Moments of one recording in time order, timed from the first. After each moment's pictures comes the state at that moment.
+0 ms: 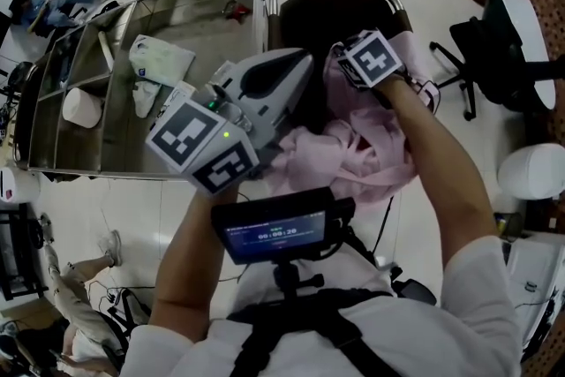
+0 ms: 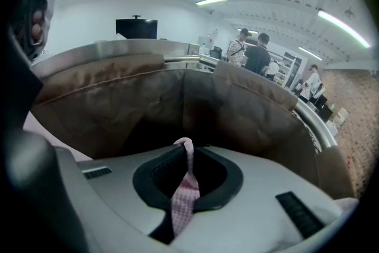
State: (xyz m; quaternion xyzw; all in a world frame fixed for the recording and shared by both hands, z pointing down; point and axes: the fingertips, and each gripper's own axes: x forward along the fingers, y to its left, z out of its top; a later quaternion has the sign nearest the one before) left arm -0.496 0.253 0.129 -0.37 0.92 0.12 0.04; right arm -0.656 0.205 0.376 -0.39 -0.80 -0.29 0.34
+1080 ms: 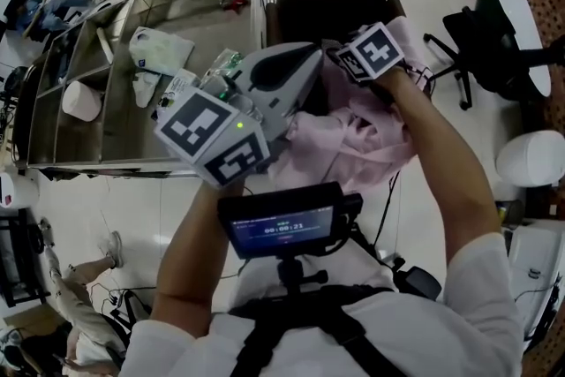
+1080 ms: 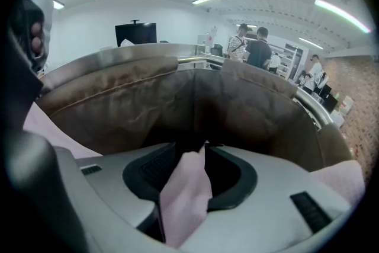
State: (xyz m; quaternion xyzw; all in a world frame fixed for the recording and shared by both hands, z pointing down) left arm -0.494 0.244 0.120 -0.39 0.91 0.11 0.04; right arm -0.638 0.206 0.369 -0.41 -0.79 -0.25 0.38
